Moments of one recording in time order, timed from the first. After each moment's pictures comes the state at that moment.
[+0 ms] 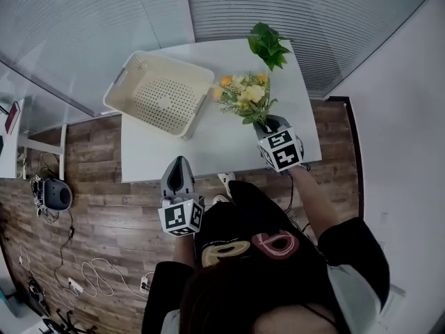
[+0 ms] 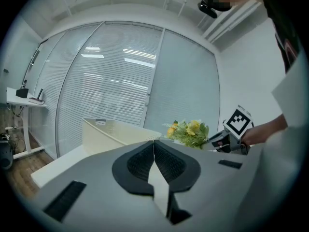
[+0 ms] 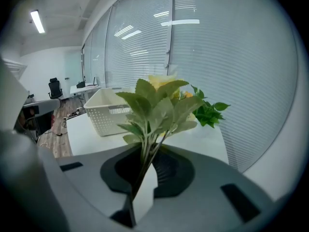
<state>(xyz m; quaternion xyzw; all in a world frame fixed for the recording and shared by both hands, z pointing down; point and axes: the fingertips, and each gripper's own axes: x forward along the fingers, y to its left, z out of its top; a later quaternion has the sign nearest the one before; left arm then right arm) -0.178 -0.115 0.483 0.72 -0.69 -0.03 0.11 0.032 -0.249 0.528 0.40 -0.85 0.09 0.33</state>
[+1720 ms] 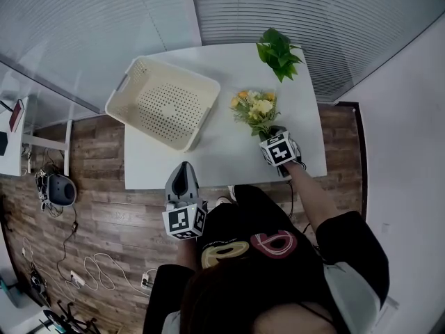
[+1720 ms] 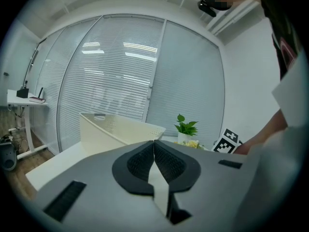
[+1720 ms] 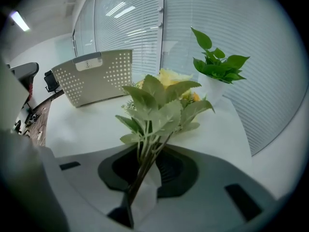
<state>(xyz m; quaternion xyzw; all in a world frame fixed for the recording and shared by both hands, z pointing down) -0.177 -0.152 0.500 0.71 -0.69 0.00 0.14 0.058 -0.302 0.660 0.38 -0.81 0.15 0.42</state>
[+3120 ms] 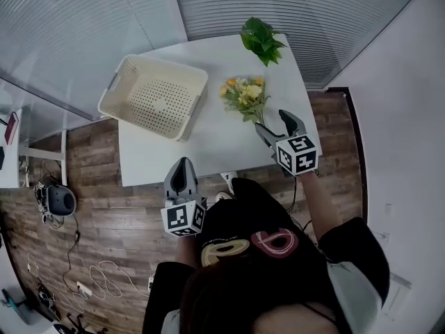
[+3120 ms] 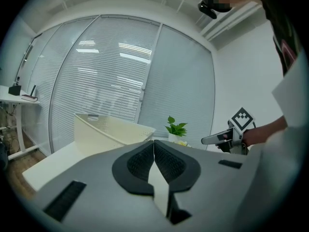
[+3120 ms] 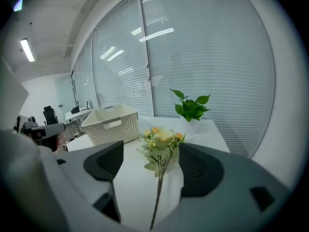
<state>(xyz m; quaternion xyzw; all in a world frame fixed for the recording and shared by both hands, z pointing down) -0.160 -0.124 0.493 0.74 -0.66 -0.01 0.13 0.075 -0.248 0.519 0.44 -0.86 0.15 0.20</state>
